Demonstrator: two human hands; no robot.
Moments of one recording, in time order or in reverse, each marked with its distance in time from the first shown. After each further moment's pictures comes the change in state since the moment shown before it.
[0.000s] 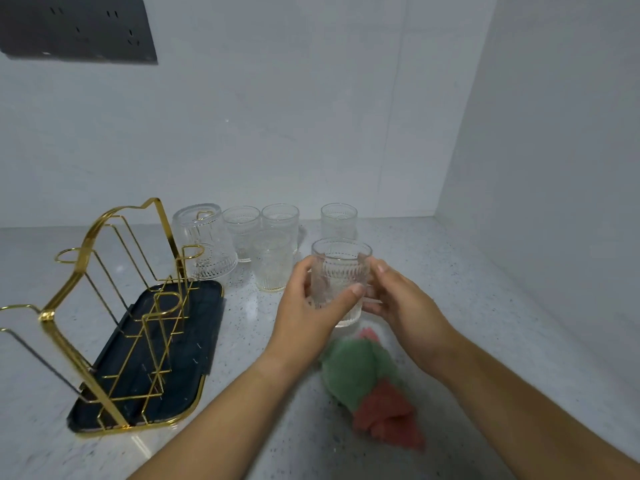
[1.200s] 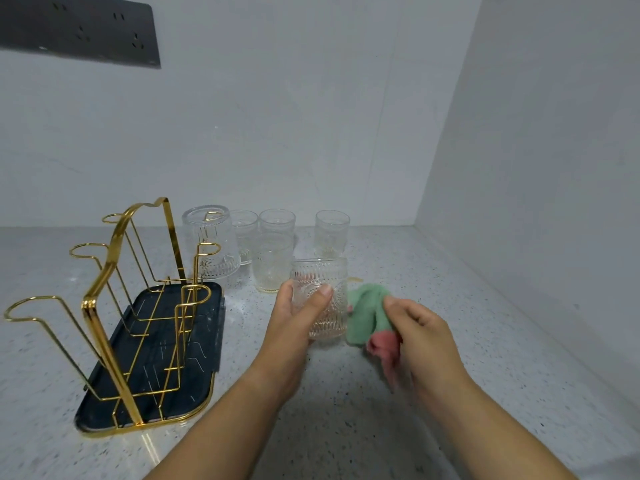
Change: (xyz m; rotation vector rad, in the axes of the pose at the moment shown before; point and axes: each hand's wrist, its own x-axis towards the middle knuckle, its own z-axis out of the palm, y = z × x) left_hand -0.019 -0.018 -0.029 -0.490 -0.118 -0.248; right_hand -0.053 0.005 0.032 0.117 0.532 0.116
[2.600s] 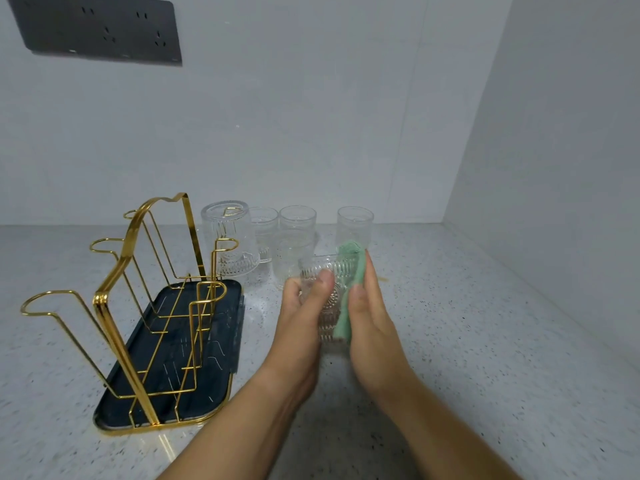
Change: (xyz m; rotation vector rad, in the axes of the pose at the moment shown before) left_hand -0.004 0.012 0.002 -0.068 0.055 0.043; right_hand 0.007 0.026 0.075 -0.224 -0.303 -0.315
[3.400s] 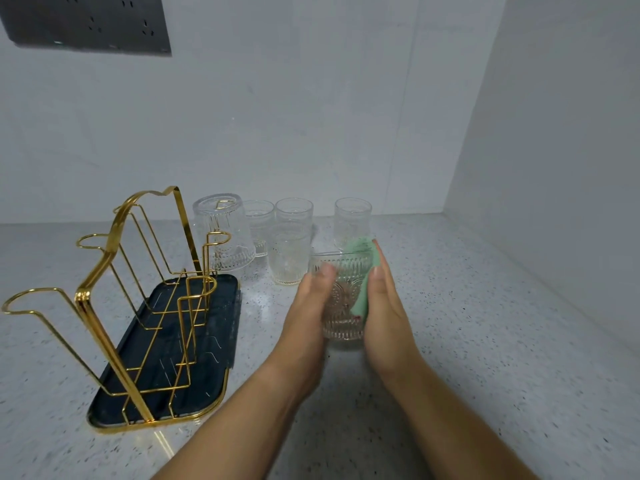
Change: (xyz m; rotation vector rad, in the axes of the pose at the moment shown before) left_hand 0.000 -0.002 0.007 0.141 -0.048 -0.065; right_hand 0.009 0.005 -0.013 0.066 0.089 0.031
